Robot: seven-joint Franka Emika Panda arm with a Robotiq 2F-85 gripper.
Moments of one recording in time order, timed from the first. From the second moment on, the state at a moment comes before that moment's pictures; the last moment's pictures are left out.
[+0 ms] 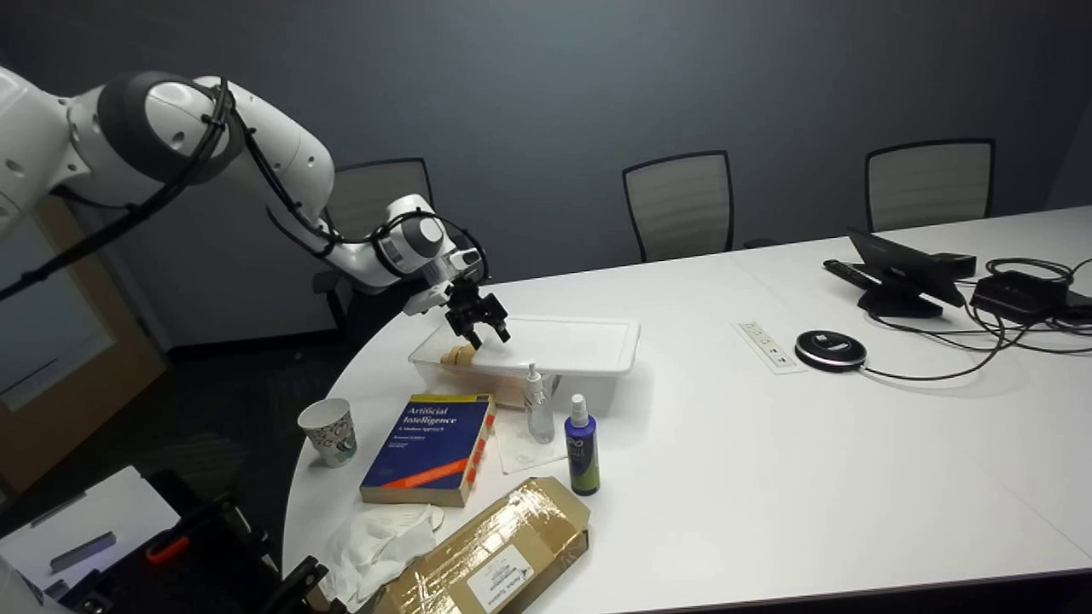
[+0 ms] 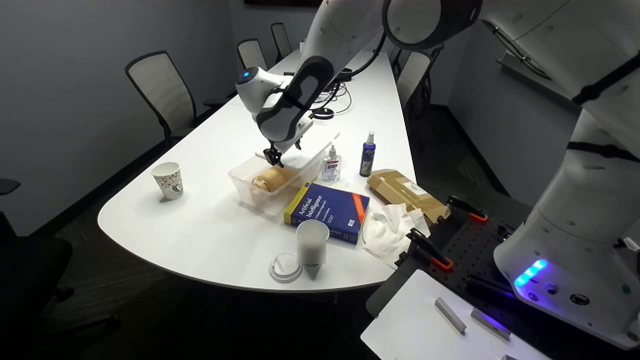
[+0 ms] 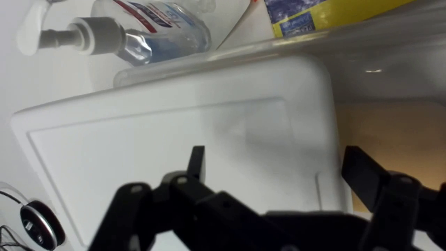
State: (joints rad) arm 0.35 1.00 -0.24 -1.42 -0.39 2.36 0.44
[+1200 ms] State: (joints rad) arm 0.31 0.99 -0.21 -1.42 -0.39 2.37 0.44
